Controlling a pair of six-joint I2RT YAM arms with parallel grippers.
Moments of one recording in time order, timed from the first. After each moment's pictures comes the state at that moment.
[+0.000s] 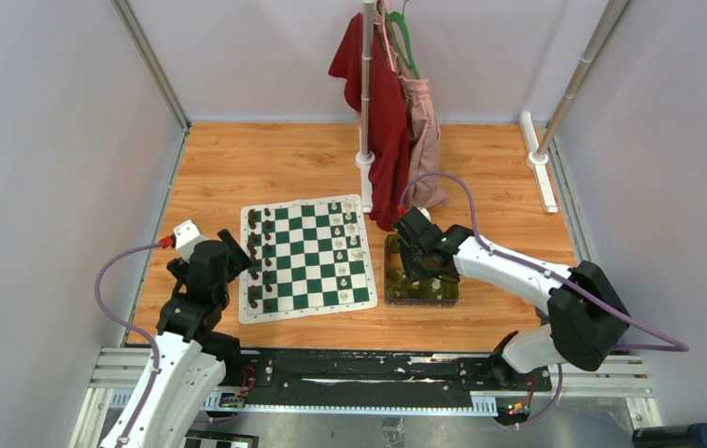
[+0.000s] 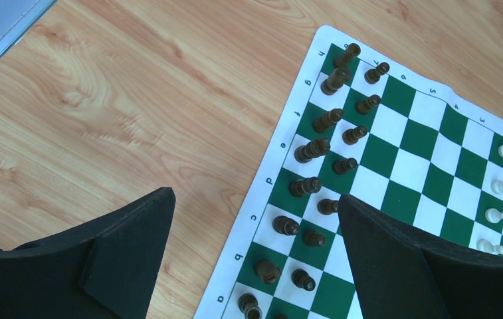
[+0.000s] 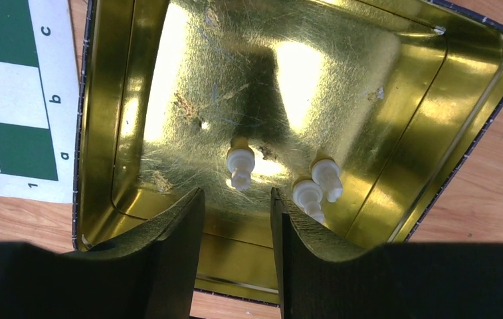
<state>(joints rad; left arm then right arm) -0.23 0.48 0.46 -0.58 -0.56 -0.59 0.77 1.40 0.89 -0.64 0.22 0.42</state>
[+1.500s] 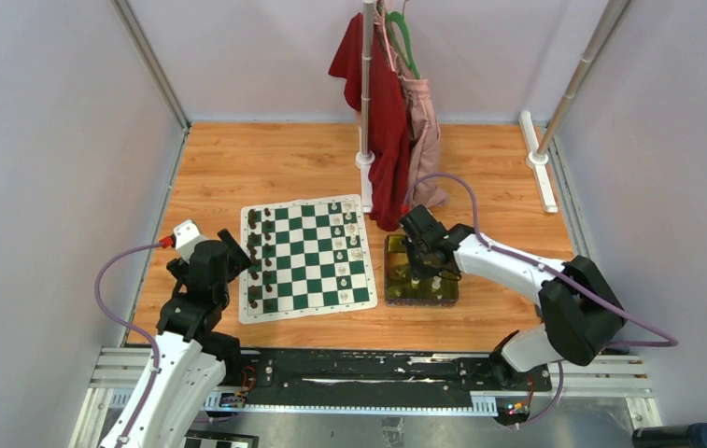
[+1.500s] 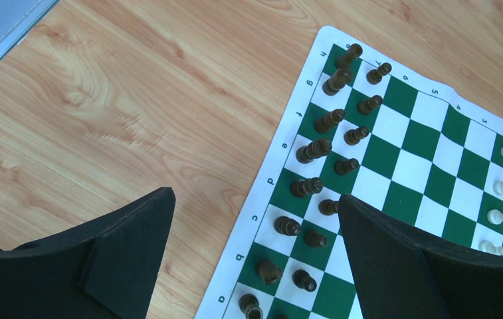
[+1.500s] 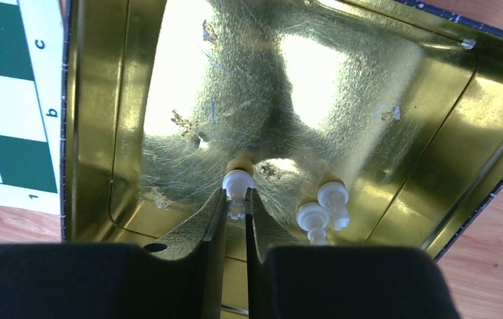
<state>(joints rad) -0.23 0.48 0.46 -0.58 -0.56 -0.59 0.70 1.44 0.85 -0.55 0.13 0.39</state>
